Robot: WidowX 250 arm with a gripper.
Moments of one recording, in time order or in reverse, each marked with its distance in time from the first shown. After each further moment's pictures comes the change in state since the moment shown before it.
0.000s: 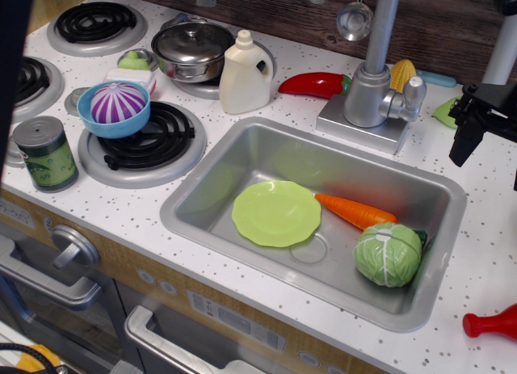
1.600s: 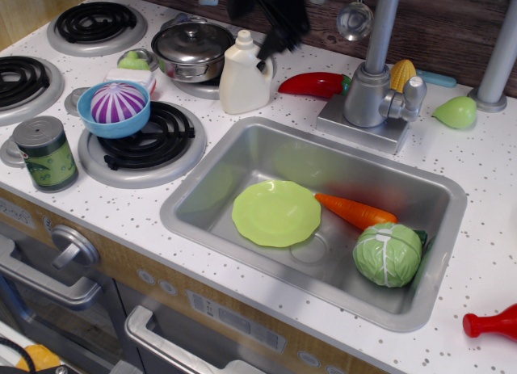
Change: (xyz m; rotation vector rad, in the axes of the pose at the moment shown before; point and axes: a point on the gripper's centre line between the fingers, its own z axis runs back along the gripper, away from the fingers) arm 0.072 0.234 -0.011 0.246 -0.101 -0.535
